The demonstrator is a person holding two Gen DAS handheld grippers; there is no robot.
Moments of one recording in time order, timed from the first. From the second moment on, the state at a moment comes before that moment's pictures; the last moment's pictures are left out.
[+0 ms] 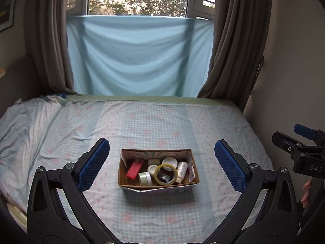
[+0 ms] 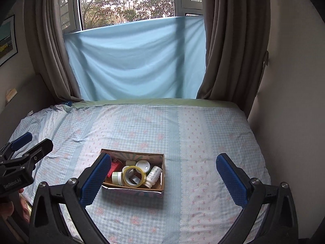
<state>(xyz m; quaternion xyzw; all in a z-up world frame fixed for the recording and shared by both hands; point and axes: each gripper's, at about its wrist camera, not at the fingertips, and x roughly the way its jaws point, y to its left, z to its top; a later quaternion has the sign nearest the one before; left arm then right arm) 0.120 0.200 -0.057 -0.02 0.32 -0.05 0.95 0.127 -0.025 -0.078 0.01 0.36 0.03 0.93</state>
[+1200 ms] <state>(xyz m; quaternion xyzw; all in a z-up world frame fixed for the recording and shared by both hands) 0.080 0.183 -0.045 -0.01 0.27 -0.03 0.96 0.095 -0.045 -0.065 0.02 0.32 0.01 0.95</state>
